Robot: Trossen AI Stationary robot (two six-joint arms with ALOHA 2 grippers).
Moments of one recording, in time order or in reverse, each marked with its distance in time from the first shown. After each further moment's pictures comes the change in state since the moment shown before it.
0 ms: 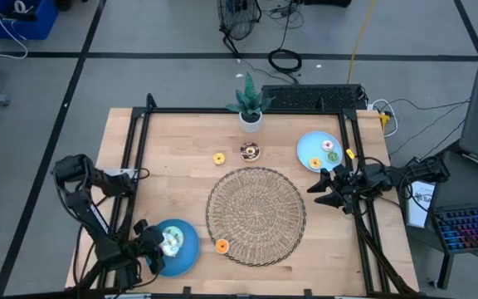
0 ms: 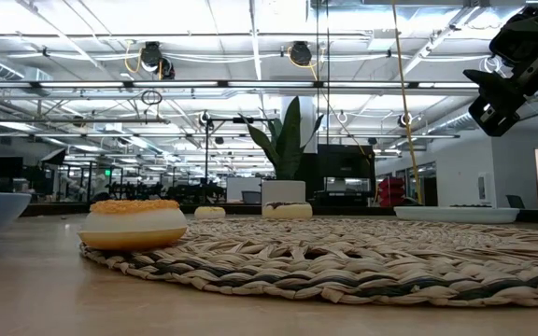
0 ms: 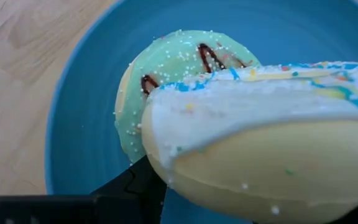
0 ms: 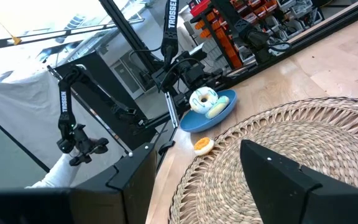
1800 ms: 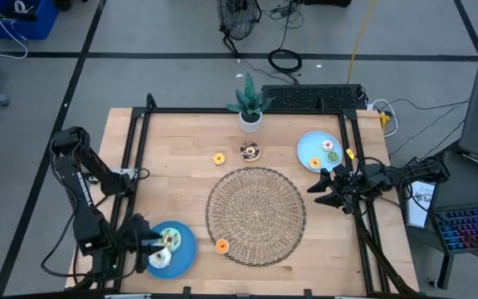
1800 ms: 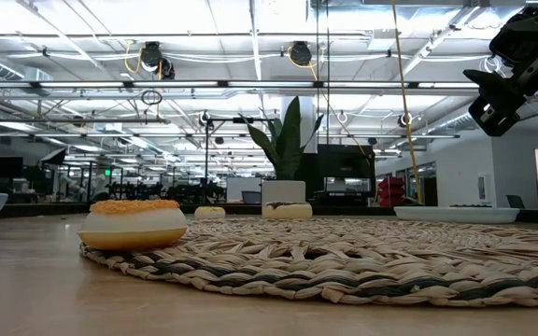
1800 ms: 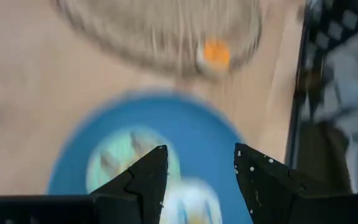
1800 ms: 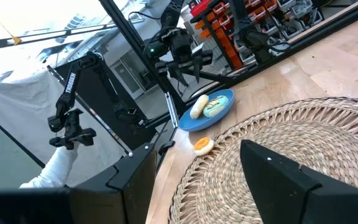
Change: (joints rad) left arm -0.048 -0.345 -0.002 0.007 -0.257 0.104; right arm 0.000 0.000 0.000 0.000 0.000 0.000
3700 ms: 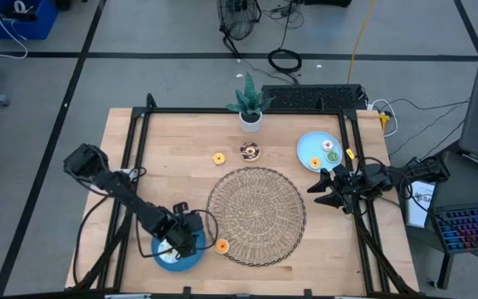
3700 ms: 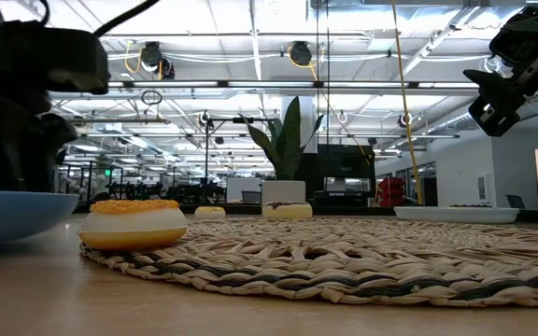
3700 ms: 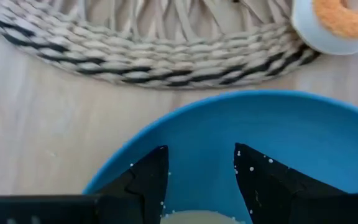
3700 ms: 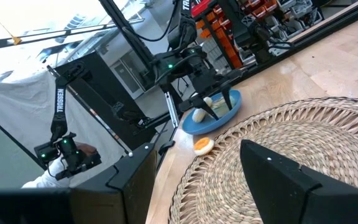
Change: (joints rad) left arm 0.604 0.307 0.001 0.327 0.476 0.835; right arm 0.000 0.000 0.000 0.000 0.000 0.000
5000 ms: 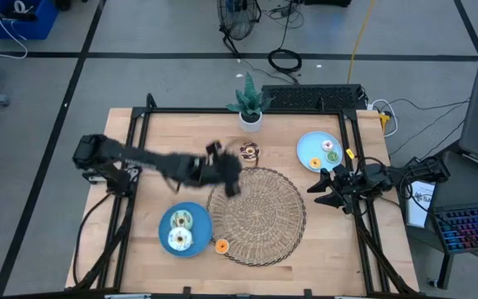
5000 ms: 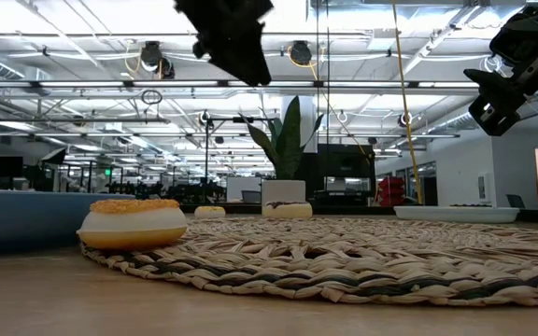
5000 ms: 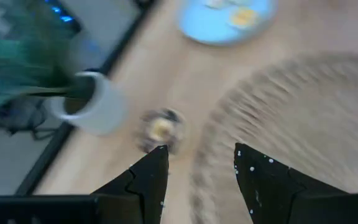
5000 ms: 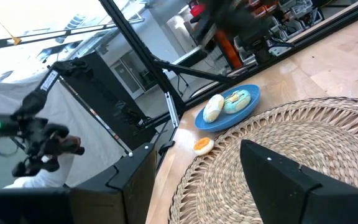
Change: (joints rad) left arm 0.496 0.000 0.487 -0.092 -0.290 0.625; right arm 0.000 0.000 0.000 0.000 0.000 0.000
